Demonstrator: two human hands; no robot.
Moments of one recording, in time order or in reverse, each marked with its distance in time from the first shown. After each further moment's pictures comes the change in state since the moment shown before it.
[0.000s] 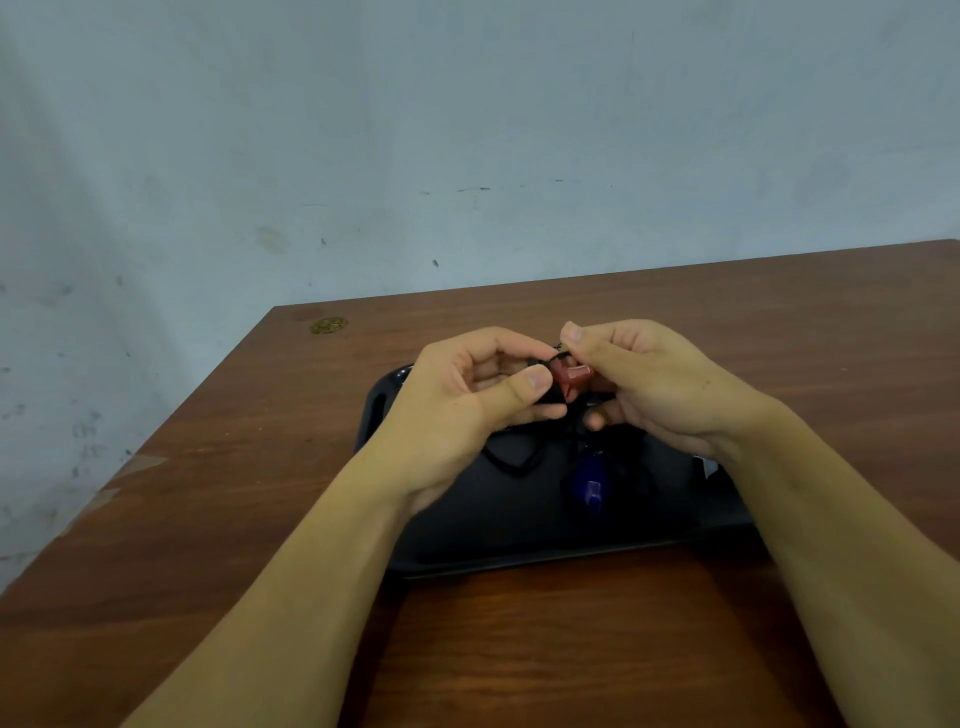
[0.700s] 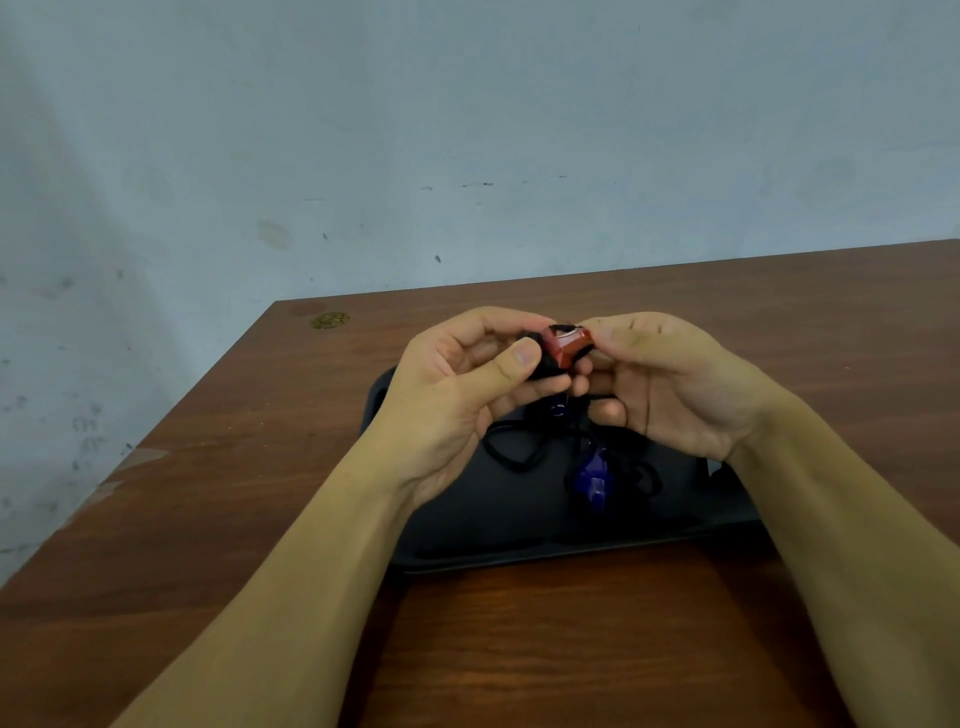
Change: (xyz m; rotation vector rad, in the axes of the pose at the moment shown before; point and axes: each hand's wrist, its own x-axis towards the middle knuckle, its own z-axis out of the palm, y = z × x) left_hand -0.001 0.005 0.002 -0.224 0.029 0.056; right_hand -0.002 0.004 -0.010 0.438 -0.201 -0.001
